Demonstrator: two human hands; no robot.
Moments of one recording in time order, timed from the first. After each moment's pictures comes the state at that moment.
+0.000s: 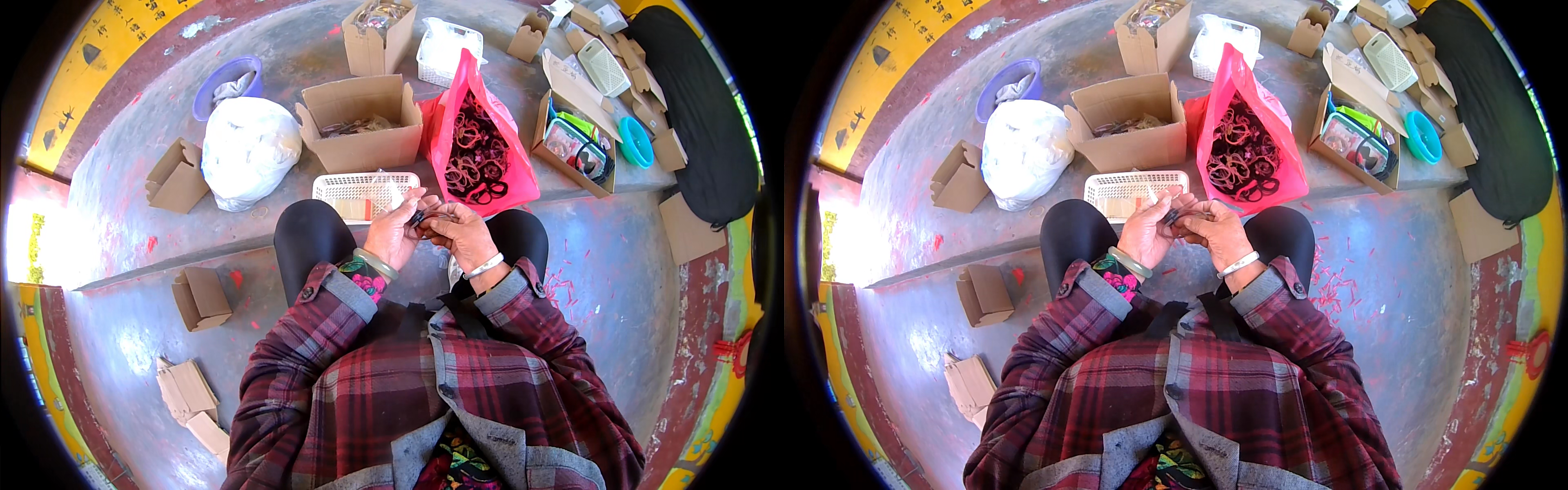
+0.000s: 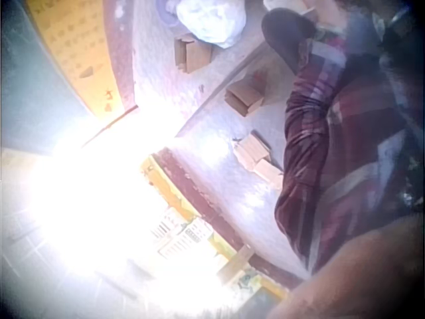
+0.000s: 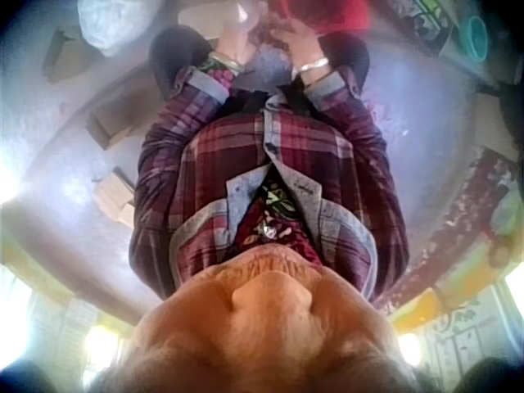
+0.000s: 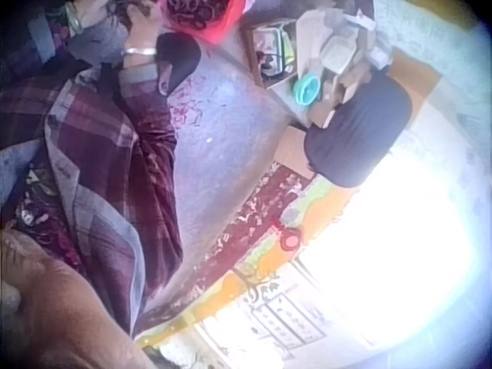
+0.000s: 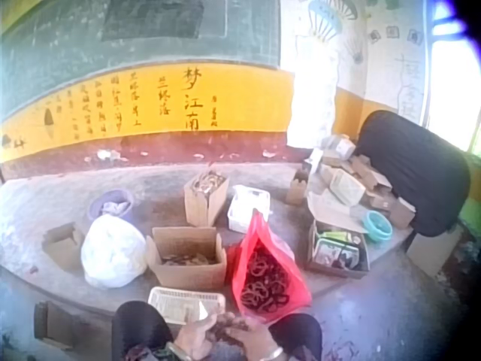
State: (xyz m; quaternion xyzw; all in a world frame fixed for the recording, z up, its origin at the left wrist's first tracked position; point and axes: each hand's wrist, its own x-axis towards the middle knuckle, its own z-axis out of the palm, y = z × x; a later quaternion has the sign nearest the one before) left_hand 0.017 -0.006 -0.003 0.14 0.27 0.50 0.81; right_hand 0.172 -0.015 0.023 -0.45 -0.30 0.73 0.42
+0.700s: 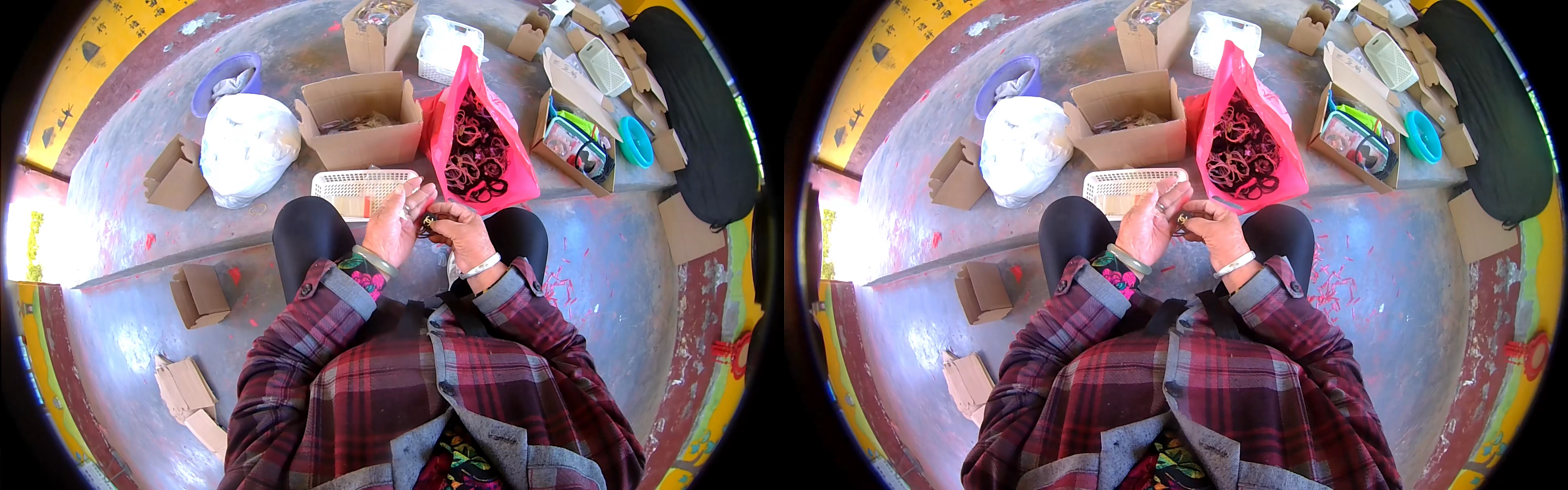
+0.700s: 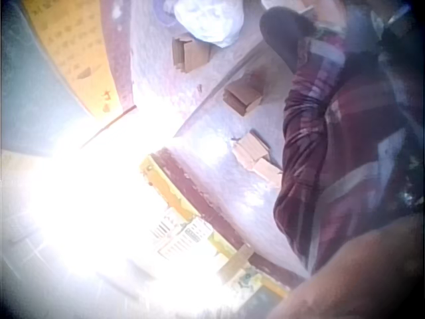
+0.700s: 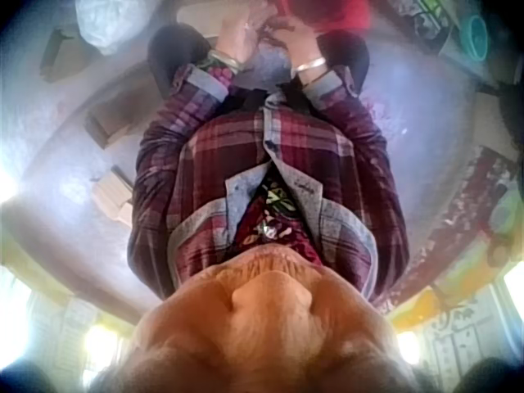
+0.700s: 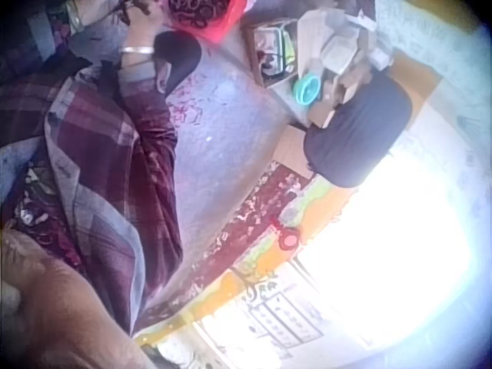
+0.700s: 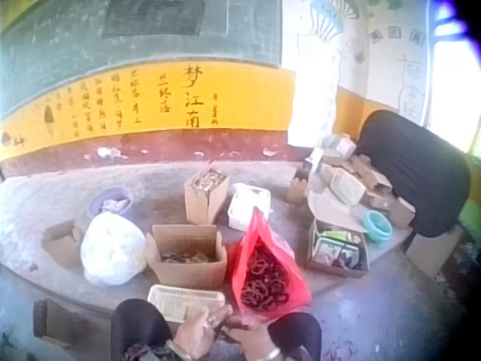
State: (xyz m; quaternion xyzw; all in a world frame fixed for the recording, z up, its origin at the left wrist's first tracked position) left_hand 0.022 -0.005 -0.003 0.16 0.21 0.57 0.78; right_hand 0.166 -0.018 0.020 -0.47 -0.32 0.70 0.43
